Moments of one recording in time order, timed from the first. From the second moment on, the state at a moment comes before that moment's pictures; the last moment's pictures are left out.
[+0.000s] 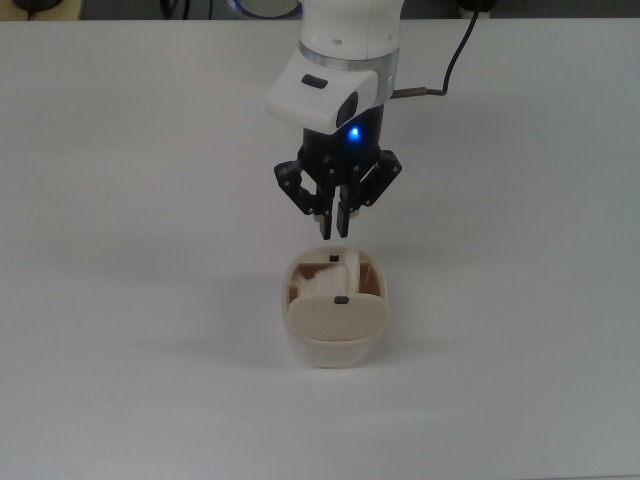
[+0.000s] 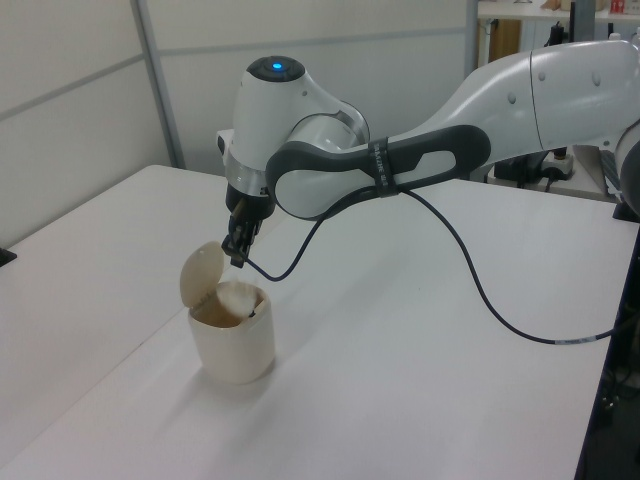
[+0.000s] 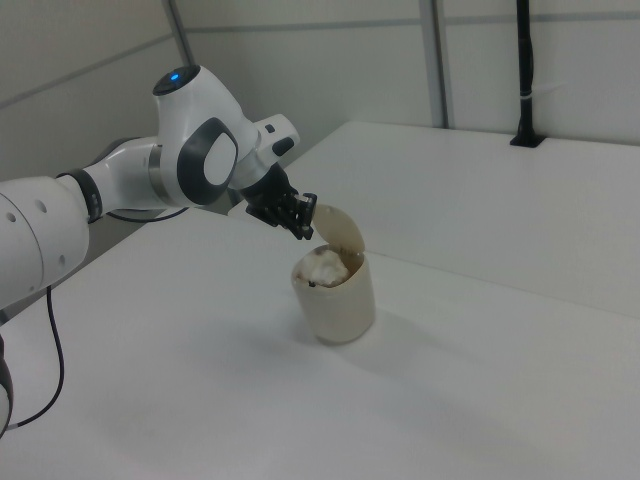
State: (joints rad) arm 0.03 0.34 0.17 -1.48 -0.19 2.19 0.02
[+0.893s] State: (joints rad) arm 0.02 0.25 0.16 -1.48 -0.19 1.63 0.02
